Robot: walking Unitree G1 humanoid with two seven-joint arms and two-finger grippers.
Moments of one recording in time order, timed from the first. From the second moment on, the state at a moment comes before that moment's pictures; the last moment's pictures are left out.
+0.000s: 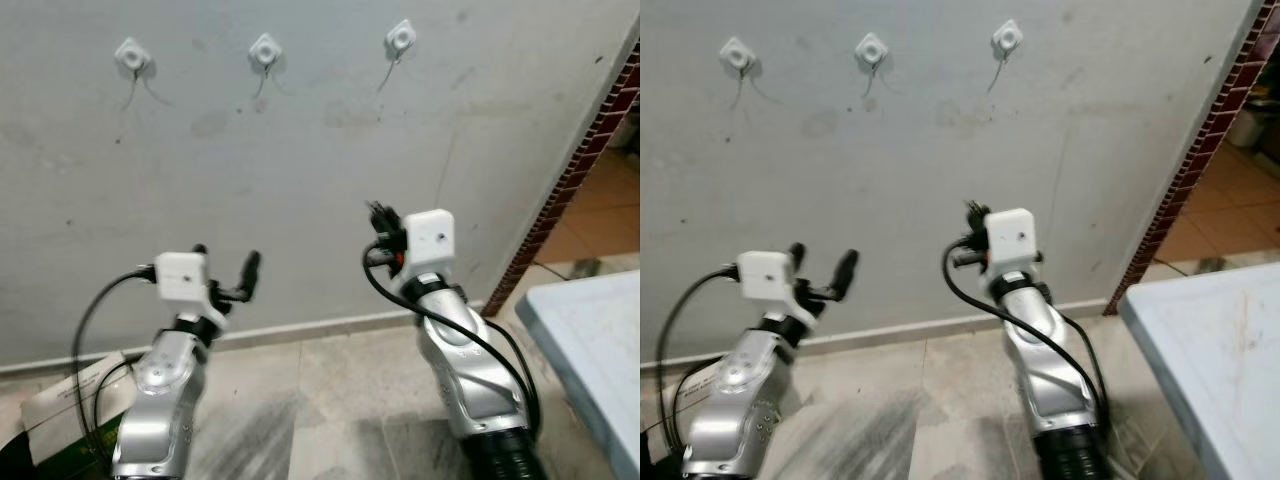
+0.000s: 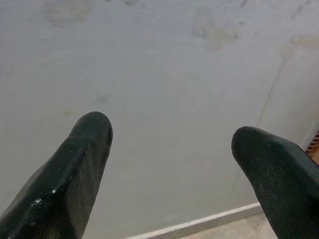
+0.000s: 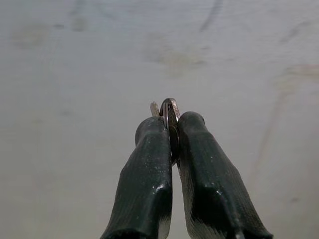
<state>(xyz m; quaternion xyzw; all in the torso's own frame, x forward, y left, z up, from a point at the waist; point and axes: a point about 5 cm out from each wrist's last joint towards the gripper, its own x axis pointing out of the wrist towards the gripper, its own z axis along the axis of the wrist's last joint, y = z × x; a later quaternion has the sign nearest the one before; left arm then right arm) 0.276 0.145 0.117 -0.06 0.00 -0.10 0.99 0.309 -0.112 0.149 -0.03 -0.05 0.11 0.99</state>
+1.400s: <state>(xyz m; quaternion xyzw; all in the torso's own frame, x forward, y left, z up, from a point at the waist) 0.272 0.144 0.113 -0.06 0.02 -0.09 0.99 0.311 -0.105 0.155 -0.03 -0.06 0.11 0.99</state>
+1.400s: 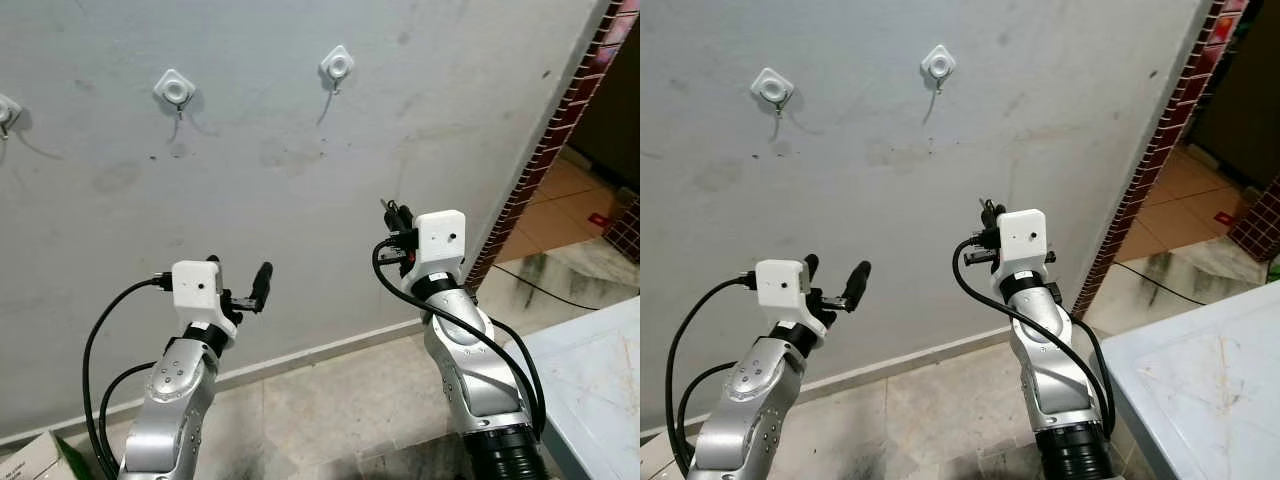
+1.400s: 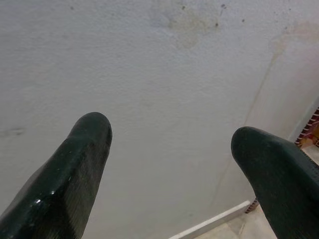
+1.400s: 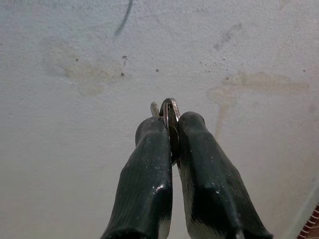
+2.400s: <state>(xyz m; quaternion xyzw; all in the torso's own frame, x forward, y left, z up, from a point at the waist) 0.273 0.146 0.118 -0.05 0.00 -0.08 1.00 0.311 -0.099 0.157 -0.01 -0.07 0.12 0.99</state>
